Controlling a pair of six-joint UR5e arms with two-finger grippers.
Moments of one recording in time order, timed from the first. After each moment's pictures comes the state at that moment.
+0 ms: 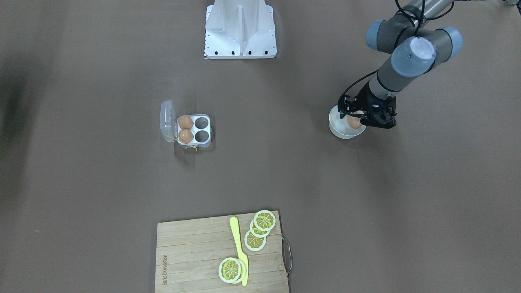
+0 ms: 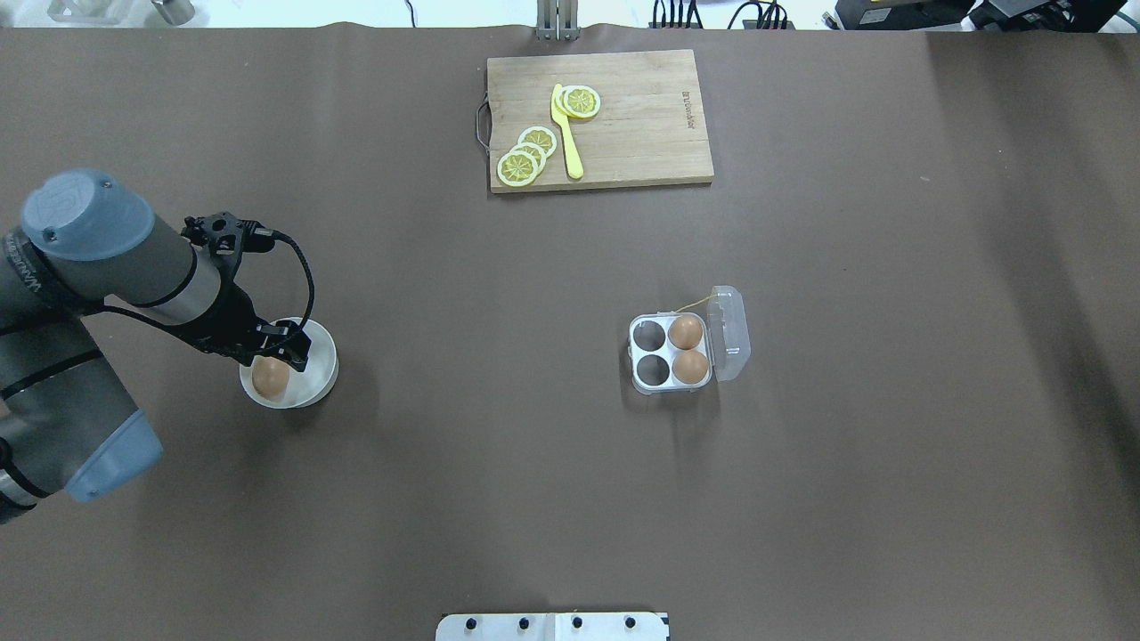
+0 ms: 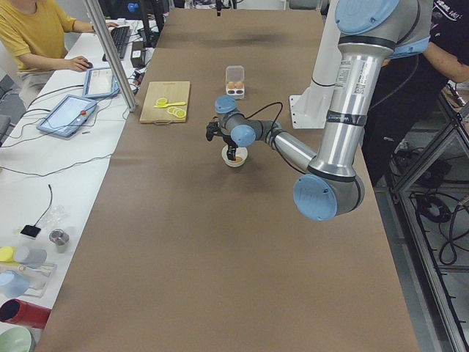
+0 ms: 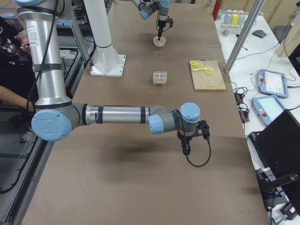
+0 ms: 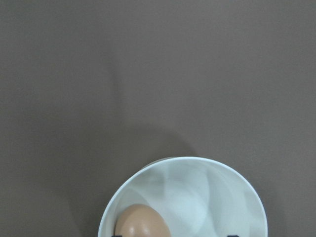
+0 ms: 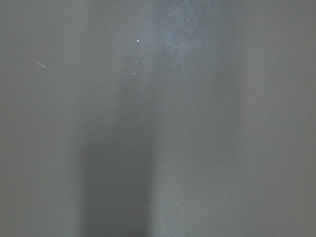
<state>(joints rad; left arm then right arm) -0.72 -1.79 -1.79 -1.84 -2.18 -0.91 1.46 -1.47 1.48 -1.35 2.35 0.12</state>
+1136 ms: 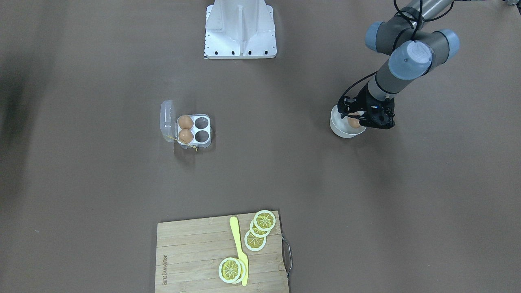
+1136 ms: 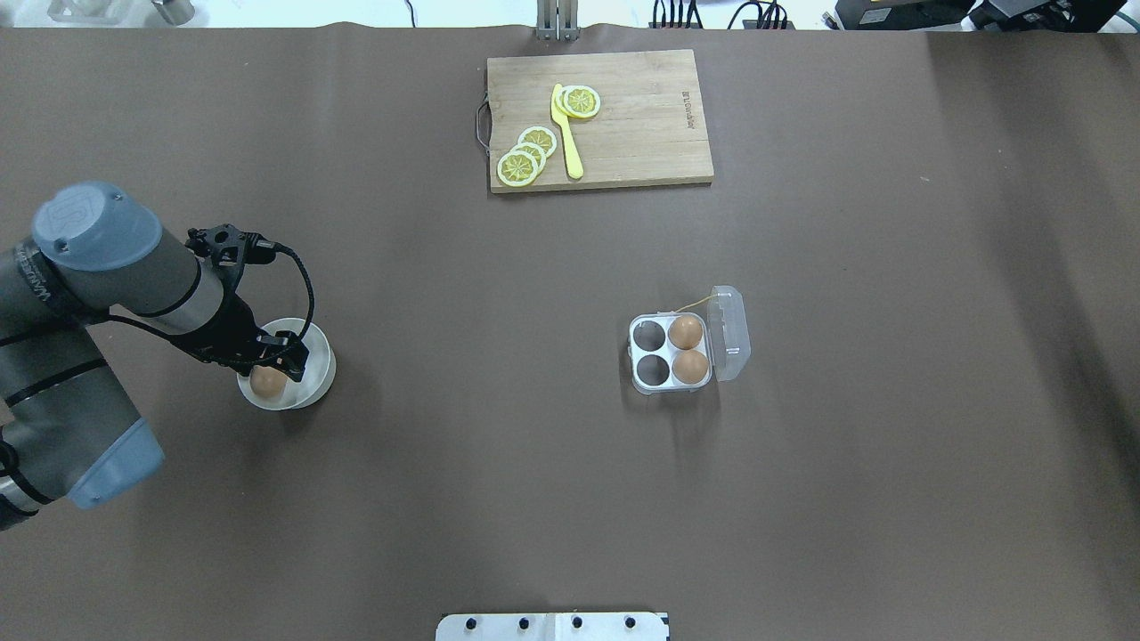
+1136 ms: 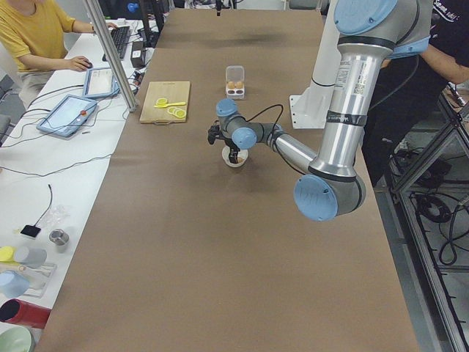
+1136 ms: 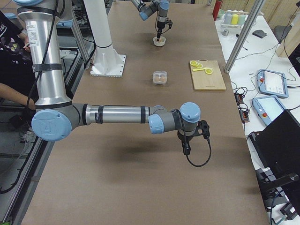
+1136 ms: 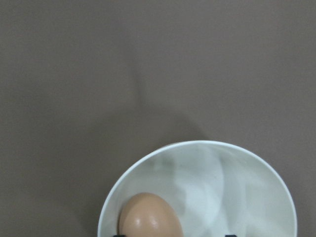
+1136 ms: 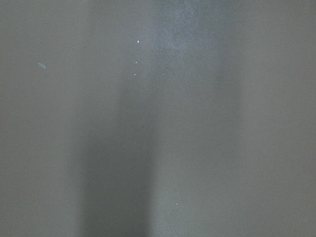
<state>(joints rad) -0.71 -1.78 -1.77 -1.84 -2.18 -0.91 1.46 -1.47 1.48 -1.35 2.35 0.11</state>
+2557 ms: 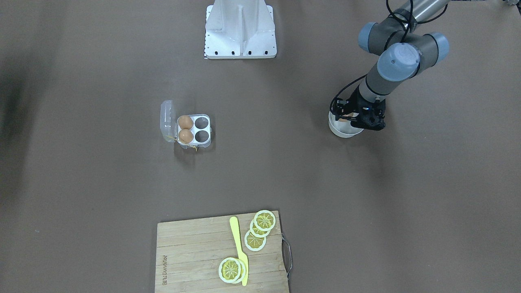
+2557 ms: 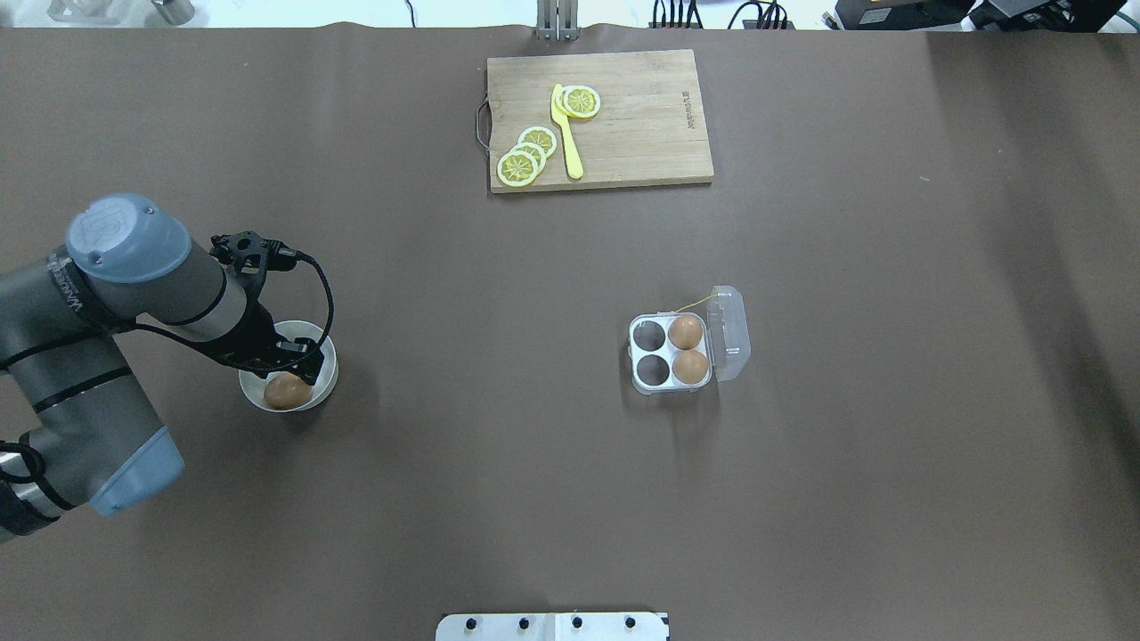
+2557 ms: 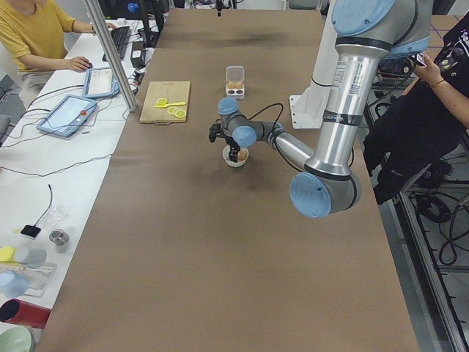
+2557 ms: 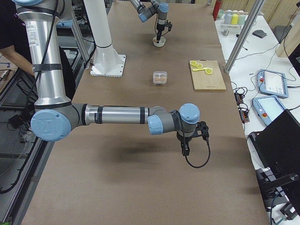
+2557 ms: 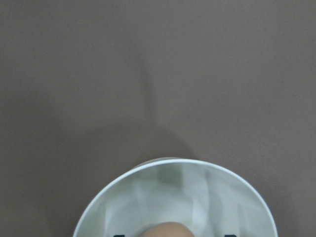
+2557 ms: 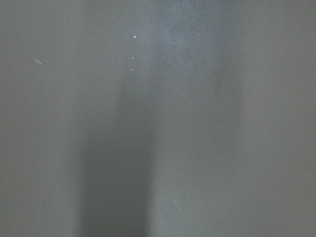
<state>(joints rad) -0.68 -1.81 -1.75 -1.84 -2.13 -0.91 1.46 -1.48 1.48 -1.35 2.35 0.11</state>
